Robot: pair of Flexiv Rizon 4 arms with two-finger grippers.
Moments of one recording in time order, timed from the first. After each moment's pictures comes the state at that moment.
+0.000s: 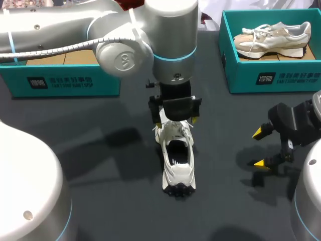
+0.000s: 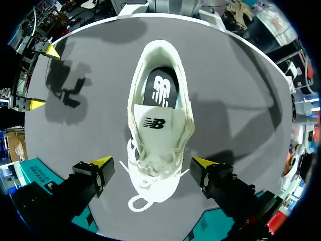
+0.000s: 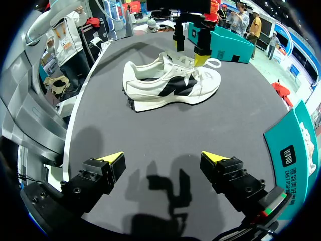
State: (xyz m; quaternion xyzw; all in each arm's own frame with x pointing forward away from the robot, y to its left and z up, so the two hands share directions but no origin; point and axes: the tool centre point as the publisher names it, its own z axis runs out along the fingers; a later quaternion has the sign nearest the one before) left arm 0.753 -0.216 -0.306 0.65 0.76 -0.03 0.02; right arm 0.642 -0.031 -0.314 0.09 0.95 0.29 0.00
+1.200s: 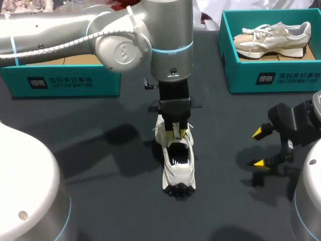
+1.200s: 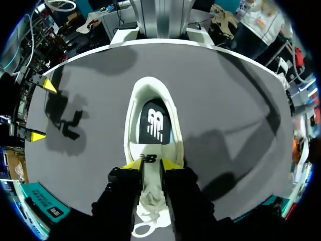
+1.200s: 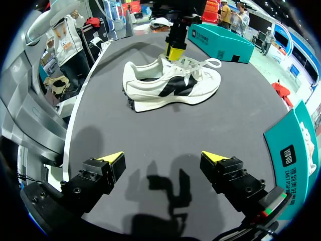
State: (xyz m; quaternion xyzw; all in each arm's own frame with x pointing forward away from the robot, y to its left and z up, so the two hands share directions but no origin) left arm 0.709 -0.217 -0.314 0.68 0.72 -0.11 -0.06; right arm 0.642 -0.031 -0.314 0.09 0.95 0.29 0.00
